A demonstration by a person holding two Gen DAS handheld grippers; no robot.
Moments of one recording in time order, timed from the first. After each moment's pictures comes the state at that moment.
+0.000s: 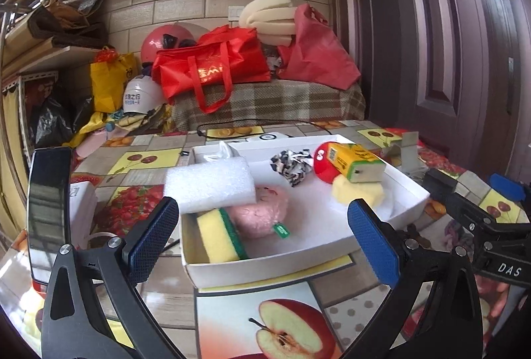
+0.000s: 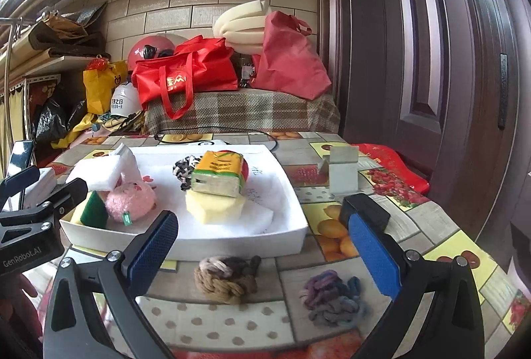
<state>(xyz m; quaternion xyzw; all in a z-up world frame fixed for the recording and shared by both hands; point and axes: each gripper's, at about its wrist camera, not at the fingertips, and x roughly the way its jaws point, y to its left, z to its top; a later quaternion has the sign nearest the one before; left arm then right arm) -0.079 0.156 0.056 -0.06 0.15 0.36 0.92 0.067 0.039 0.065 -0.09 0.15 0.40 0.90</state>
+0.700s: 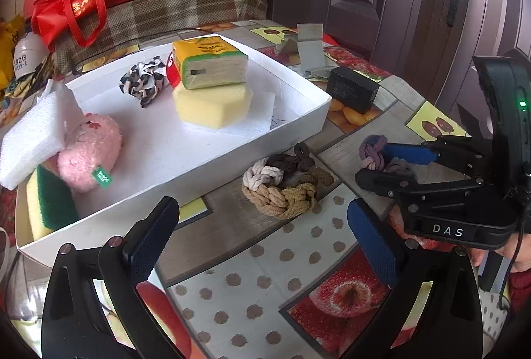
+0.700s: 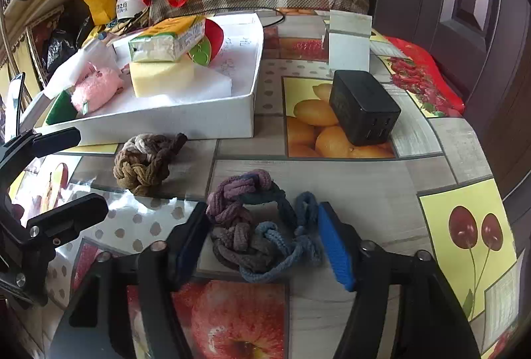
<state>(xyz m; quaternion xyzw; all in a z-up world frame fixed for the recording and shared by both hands) 0.028 0.118 0.021 -0.10 0.35 0.16 0.92 0.136 0.028 0.020 -0.20 0.35 0.45 0.79</state>
